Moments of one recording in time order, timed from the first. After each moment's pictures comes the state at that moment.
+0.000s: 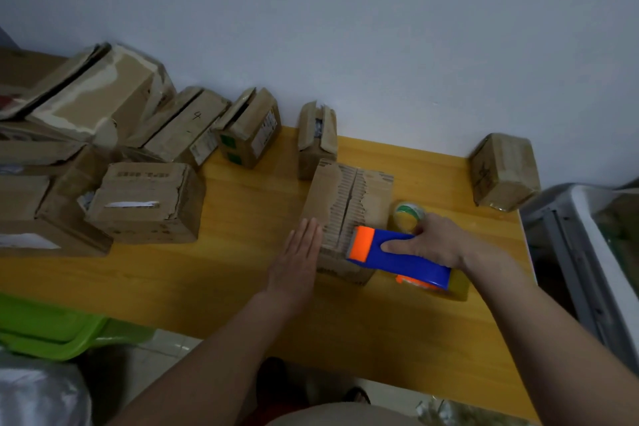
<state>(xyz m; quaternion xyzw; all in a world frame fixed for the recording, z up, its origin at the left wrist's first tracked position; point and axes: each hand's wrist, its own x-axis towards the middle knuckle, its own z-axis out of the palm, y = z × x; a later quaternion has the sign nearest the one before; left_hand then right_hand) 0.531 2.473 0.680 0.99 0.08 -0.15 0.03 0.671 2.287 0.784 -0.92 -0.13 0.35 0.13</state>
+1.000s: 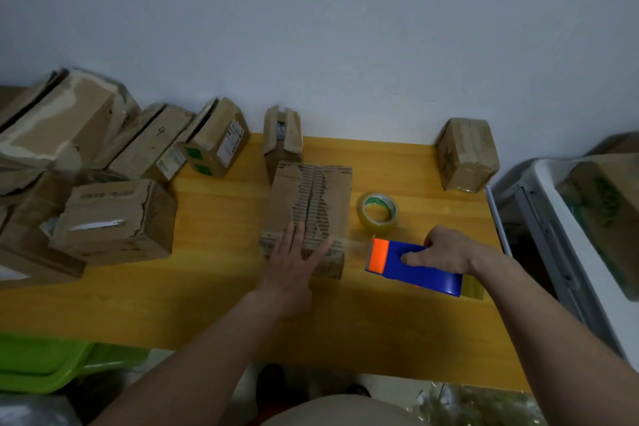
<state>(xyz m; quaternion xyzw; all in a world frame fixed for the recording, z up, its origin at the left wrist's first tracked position) 0.545 2.432 0.693 0.98 0.02 -0.18 0.03 0.676 2.201 0.768 -0.91 -0.07 0.40 0.11</state>
